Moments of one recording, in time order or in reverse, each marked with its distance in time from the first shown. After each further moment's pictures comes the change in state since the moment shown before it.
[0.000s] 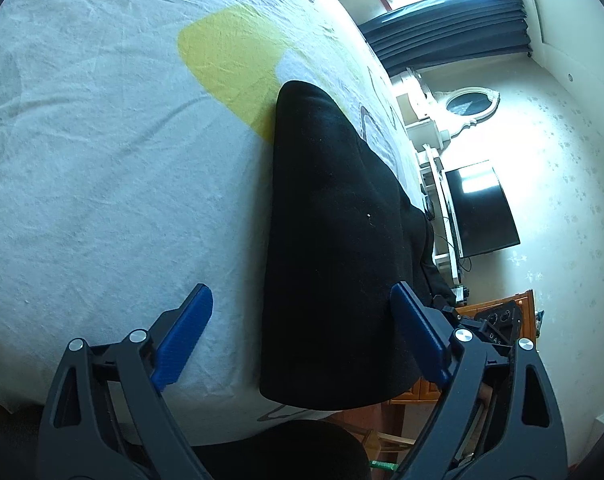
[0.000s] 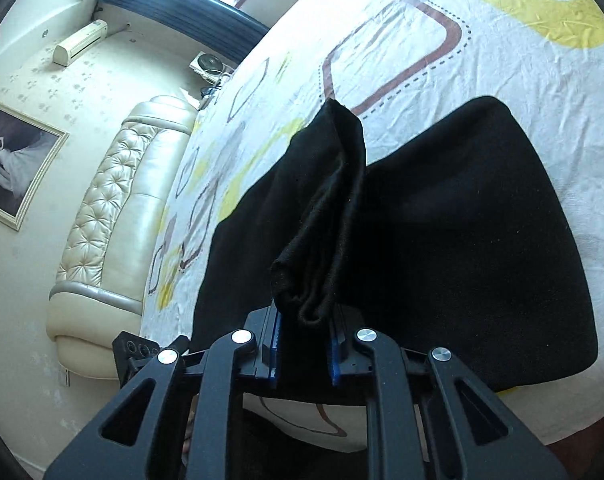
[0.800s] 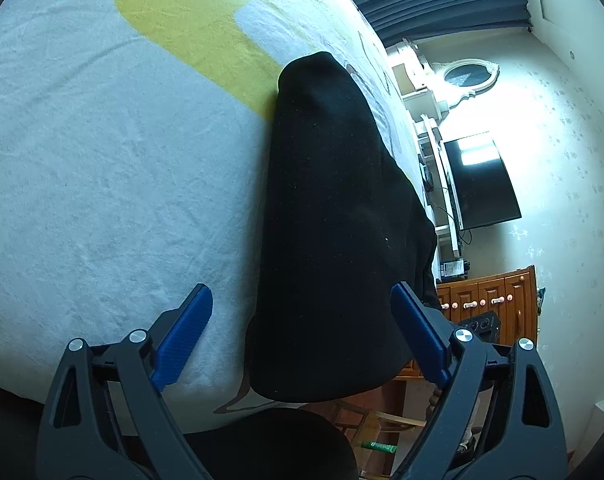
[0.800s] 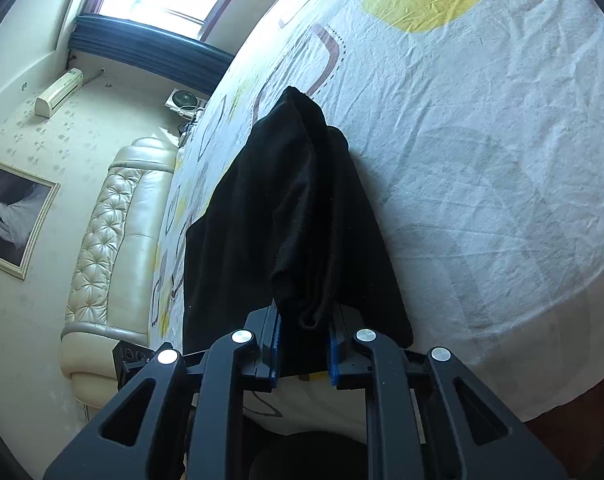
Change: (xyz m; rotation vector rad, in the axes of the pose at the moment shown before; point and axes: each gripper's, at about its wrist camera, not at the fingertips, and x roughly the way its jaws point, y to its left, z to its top) left arm 0.039 -0.027 -0.009 0.037 0.096 0.004; right arm -0.059 -0.089 -0.012 0.157 -0.065 -0.009
